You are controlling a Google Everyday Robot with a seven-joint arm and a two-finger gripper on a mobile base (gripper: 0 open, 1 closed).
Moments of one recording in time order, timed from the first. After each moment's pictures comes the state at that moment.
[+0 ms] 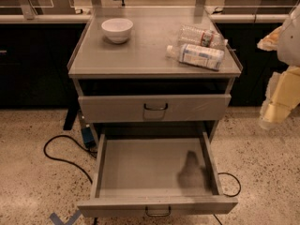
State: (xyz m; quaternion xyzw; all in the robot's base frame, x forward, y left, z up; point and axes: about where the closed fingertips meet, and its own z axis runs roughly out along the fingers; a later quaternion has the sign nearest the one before) arm 0.438 -0.217 0.976 -0.60 0.78 -0.03 0.16
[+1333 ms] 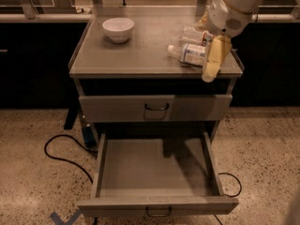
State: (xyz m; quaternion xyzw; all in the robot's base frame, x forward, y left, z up) arm 0.605 -0.147 0.937 -0.69 0.70 0.02 0.18
